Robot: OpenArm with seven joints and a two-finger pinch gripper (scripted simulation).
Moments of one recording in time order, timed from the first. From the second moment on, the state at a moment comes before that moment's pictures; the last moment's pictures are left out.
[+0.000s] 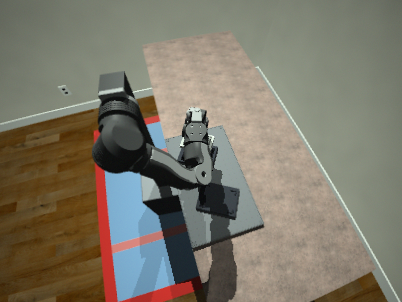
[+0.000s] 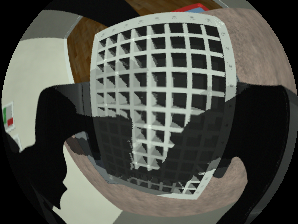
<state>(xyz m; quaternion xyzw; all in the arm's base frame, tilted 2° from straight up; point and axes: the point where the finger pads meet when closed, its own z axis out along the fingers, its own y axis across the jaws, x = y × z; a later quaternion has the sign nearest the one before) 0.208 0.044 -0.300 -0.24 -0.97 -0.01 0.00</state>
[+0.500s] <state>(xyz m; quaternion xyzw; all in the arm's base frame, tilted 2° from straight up) 0.205 0.041 -0.333 -0.23 -0.97 -0.01 0.01</state>
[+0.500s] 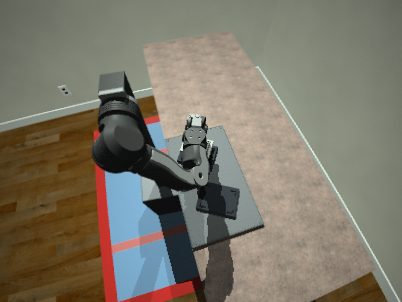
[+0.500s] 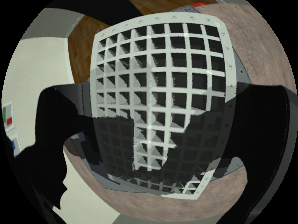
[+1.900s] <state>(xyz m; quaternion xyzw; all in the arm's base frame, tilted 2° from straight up) 0.209 0.043 -0.373 -0.23 -0.97 -0.01 0.01</state>
